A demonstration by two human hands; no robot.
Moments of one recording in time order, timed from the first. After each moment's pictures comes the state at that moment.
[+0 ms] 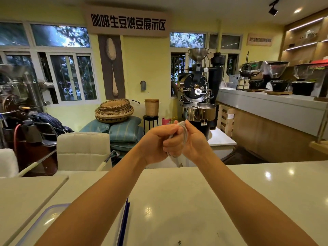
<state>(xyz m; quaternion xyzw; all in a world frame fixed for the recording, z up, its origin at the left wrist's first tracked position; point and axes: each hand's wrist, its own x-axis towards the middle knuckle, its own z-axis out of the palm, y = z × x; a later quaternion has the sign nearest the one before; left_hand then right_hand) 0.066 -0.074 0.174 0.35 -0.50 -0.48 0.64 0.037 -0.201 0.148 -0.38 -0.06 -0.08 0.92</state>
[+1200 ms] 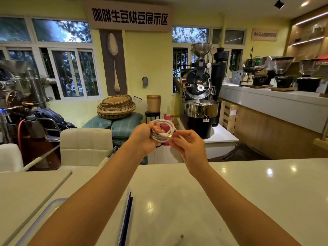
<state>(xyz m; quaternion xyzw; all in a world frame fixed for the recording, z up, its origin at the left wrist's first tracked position) 0.086 -0.067 0.174 0.39 -0.09 -0.29 0.87 0.019 -0.172 0.120 -0.57 -0.02 -0.29 0.77</state>
